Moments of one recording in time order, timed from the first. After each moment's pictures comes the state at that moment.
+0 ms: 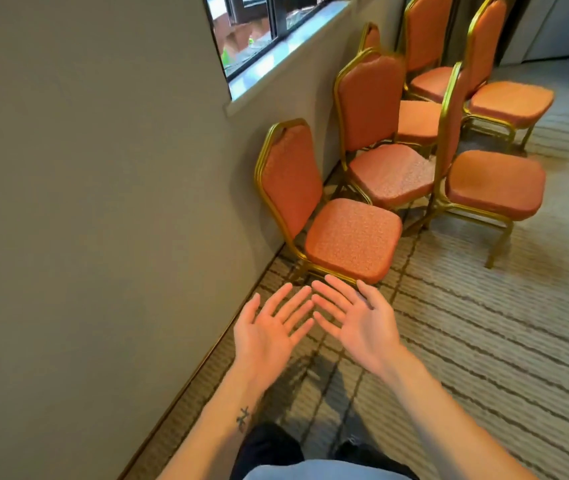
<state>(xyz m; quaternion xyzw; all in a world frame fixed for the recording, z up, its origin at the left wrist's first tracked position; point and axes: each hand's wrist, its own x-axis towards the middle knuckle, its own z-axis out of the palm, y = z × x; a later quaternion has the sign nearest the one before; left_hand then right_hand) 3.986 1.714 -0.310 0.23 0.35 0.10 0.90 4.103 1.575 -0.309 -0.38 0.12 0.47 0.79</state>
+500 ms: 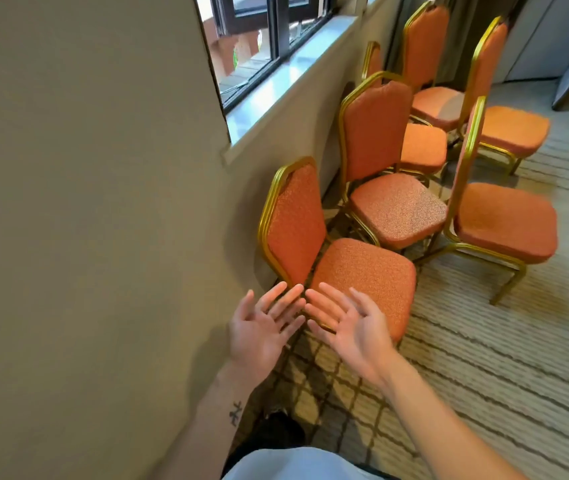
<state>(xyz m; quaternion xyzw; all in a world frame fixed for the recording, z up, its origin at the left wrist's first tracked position) 4.168 1.953 -0.335 0.24 0.31 0.07 0.92 4.268 1.796 -0.324 -0.39 0.14 0.45 0.79</state>
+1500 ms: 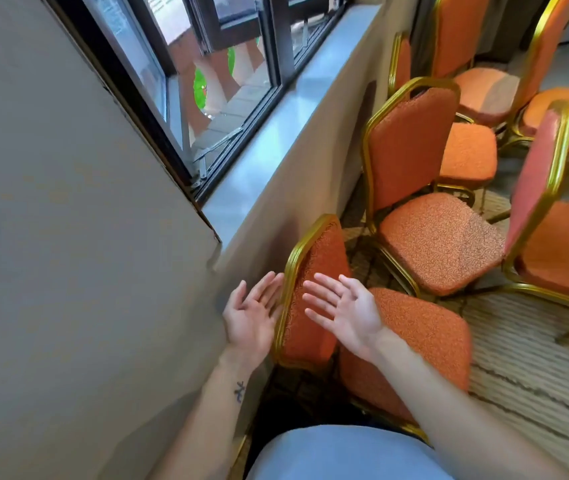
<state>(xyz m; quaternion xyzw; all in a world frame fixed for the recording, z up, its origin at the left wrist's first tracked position) 4.441 2.163 -0.361 0.32 0.34 0.09 0.88 4.546 2.009 -0.361 -0.45 0.13 0.47 0.75</state>
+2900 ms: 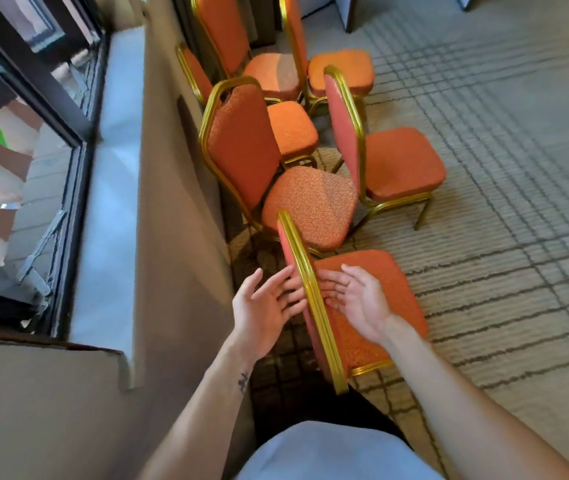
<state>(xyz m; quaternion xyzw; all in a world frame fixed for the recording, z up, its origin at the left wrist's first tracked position) 4.552 2.123 -0.349 0.45 0.21 -0.29 0.82 4.545 1.919 -0.357 -0.50 0.23 0.22 0.81</state>
